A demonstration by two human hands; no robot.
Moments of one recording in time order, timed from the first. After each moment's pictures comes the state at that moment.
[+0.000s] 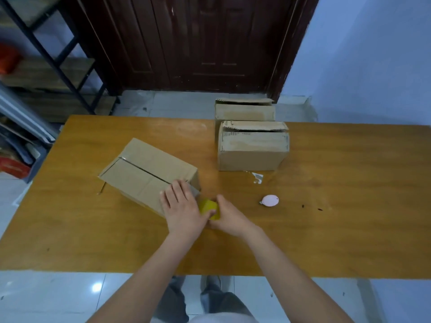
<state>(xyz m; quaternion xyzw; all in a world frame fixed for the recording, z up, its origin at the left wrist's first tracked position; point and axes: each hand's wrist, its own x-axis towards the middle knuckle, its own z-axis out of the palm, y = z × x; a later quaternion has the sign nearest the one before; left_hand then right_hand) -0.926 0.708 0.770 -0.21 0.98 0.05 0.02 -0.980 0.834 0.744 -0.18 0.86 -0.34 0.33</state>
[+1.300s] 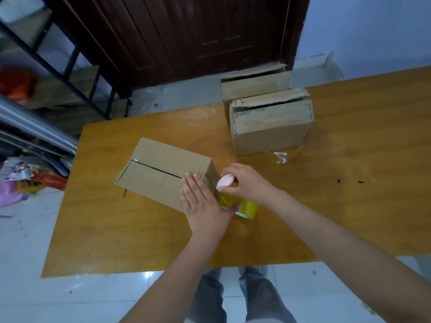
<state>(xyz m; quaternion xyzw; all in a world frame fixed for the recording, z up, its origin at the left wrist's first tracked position) -0.927 0.710 0.745 -0.23 0.97 0.04 0.01 -1.022 0.818 0.758 -0.28 0.86 -0.40 0.18</state>
